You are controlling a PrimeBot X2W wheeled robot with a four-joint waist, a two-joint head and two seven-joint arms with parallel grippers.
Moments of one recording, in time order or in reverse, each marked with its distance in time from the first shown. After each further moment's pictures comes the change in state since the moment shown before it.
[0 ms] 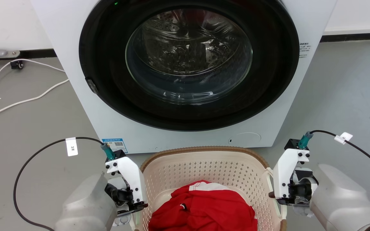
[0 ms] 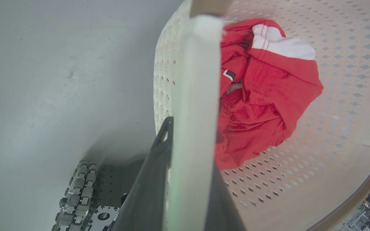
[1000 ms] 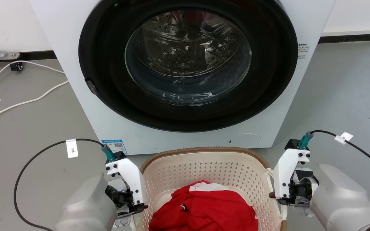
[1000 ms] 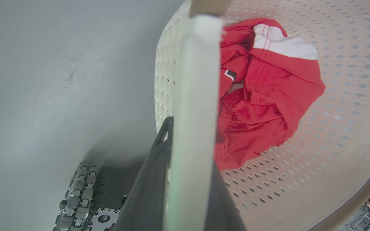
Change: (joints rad) left arm 0.008 0.000 -0.008 0.000 -0.003 -0.003 -0.016; right arm 0.004 0.002 -0.038 0.000 -0.033 0.000 0.012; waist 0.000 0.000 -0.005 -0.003
